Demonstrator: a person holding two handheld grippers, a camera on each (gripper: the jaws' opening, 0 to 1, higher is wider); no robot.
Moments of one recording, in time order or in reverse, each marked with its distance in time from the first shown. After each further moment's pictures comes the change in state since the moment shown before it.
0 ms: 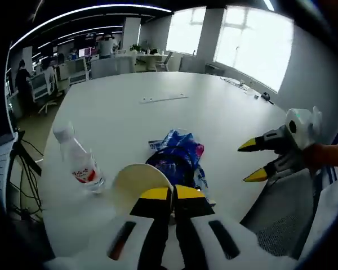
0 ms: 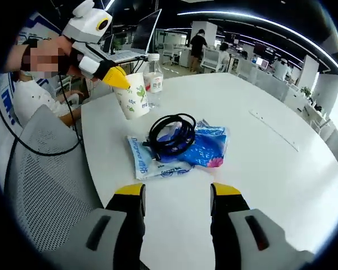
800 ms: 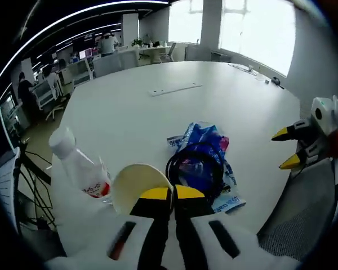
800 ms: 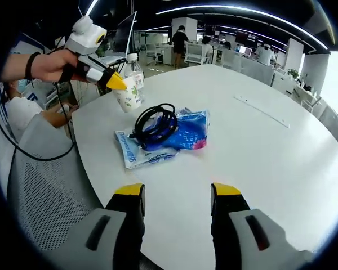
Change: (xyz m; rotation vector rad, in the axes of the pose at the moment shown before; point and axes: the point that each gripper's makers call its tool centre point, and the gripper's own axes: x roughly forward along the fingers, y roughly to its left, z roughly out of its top) left arm 0.031 0.034 0.004 0.088 0.065 0.081; right arm -0.015 -0.015 -0.022 0.126 0.012 -0.043
